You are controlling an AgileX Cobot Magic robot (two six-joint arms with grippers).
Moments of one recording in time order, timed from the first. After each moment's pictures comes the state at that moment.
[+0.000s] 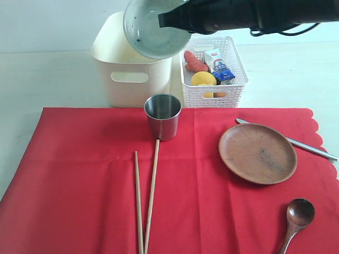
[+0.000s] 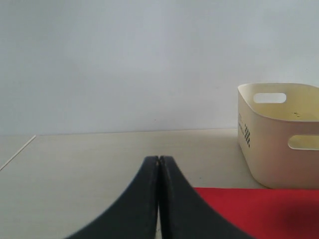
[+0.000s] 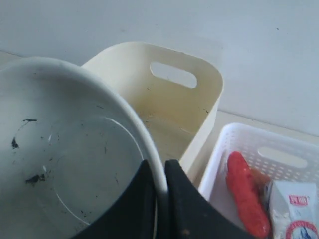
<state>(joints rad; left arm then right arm) 0.00 0.01 0.00 0.00 0.09 0.06 0.46 1.88 -1.32 1.37 0.06 -1.26</state>
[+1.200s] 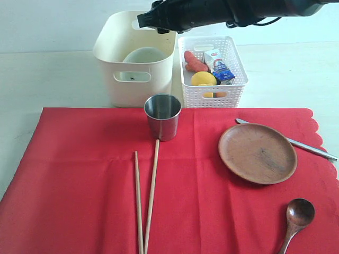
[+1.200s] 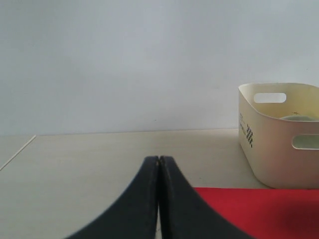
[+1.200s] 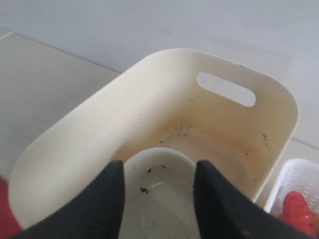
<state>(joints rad) 0.00 0.01 0.00 0.00 0.09 0.06 0.46 2.02 -1.54 1.14 0.24 -1.08</state>
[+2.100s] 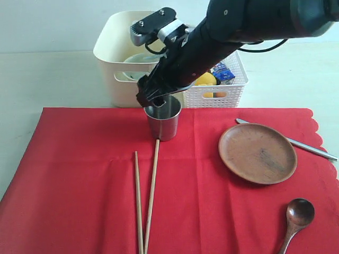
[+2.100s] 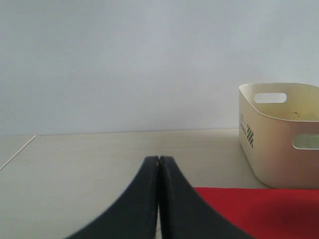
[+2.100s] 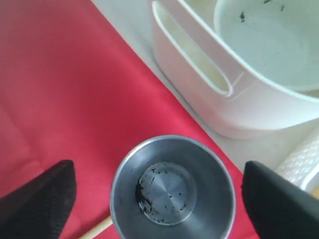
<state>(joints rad) 0.00 0.01 0.00 0.00 0.09 0.06 0.60 1.91 -1.32 0.37 0.48 -0.52</state>
